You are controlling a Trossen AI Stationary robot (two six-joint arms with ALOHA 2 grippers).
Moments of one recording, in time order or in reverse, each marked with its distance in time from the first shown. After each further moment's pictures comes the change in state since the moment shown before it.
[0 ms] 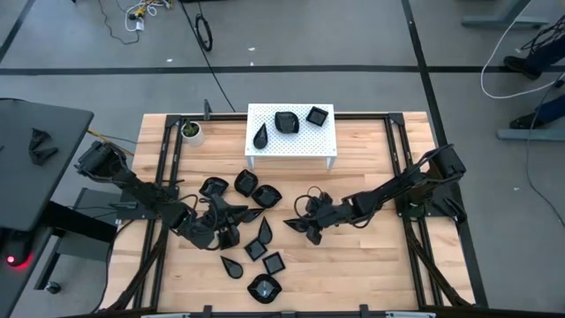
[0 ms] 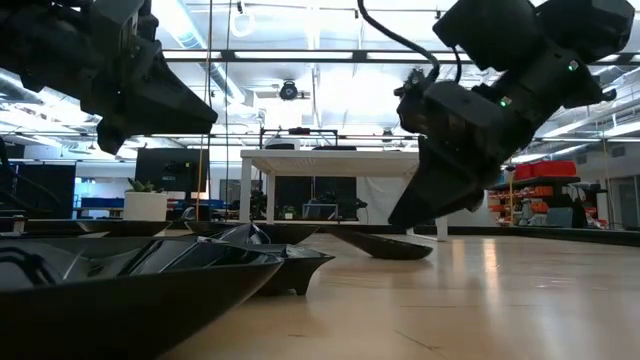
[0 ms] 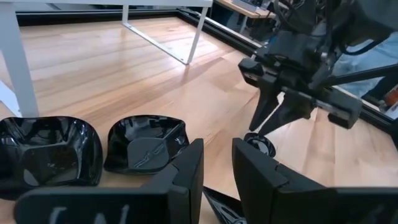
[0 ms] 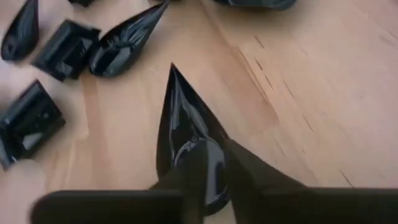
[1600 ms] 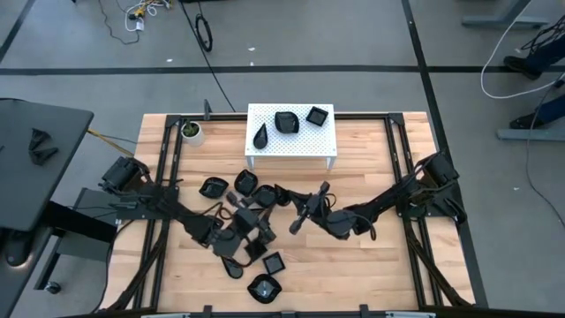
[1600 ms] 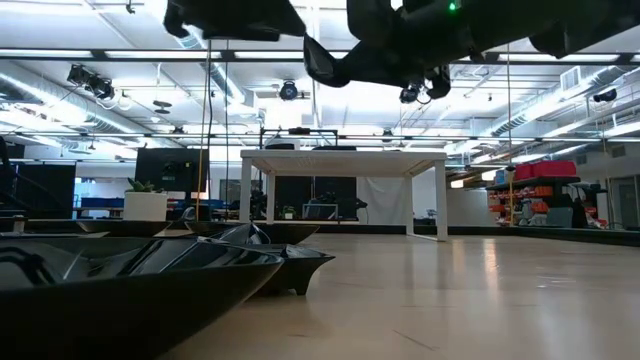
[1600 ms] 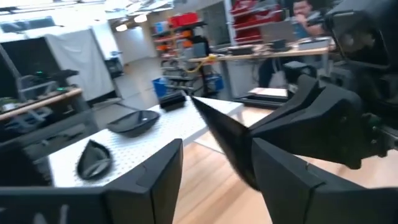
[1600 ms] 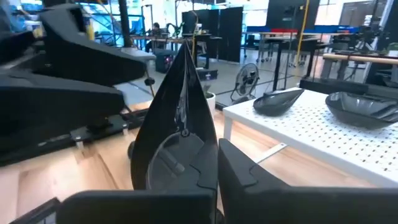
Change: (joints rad) left arm 0.070 0.309 0.459 0.247 -0.405 0.889; right arm 0.116 0.087 0.132 0.698 0.792 -0.585
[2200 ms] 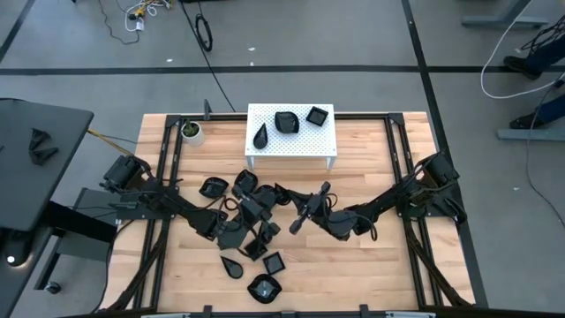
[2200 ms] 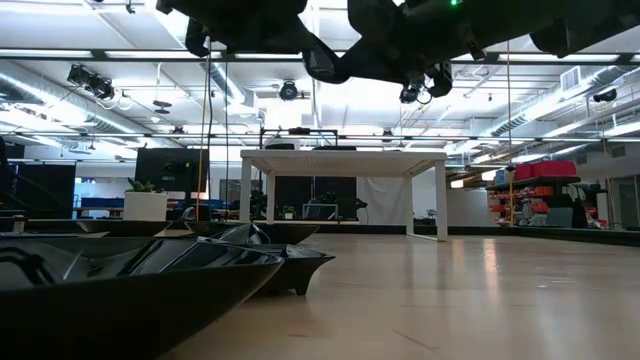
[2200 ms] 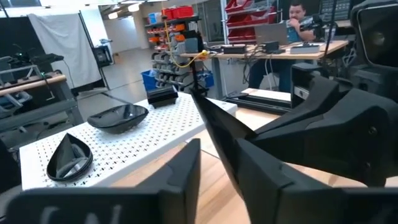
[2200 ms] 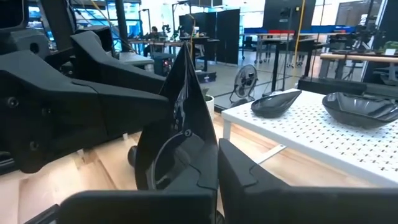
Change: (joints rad) left arm 0.075 0.000 0.000 -0.027 0.105 -0.105; right arm 0.009 0.000 0.000 0.027 0.009 -0.003
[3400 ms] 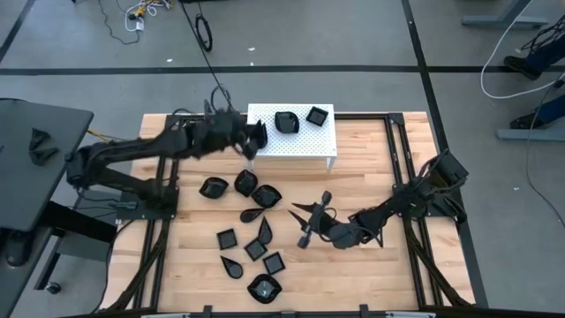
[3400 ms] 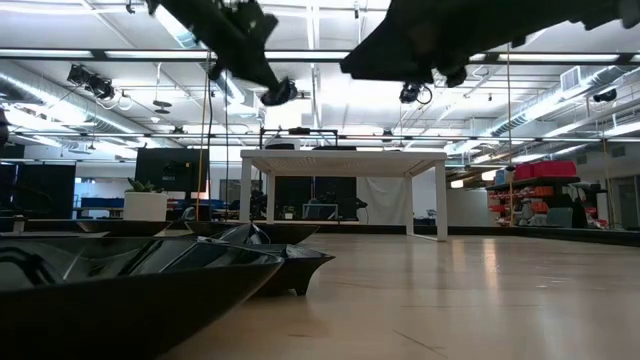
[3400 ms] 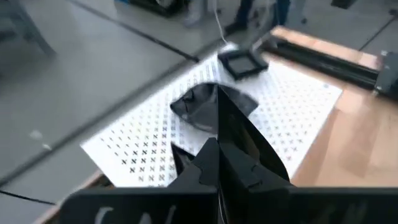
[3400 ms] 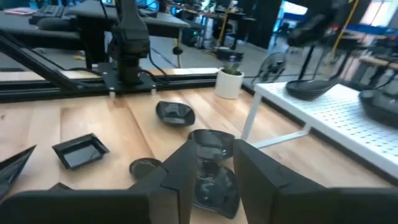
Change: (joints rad) left arm 0.759 -0.460 0.107 -0.876 0.944 -0.112; right arm 0.075 -0.068 -0.001 -0.312 -0.071 0.040
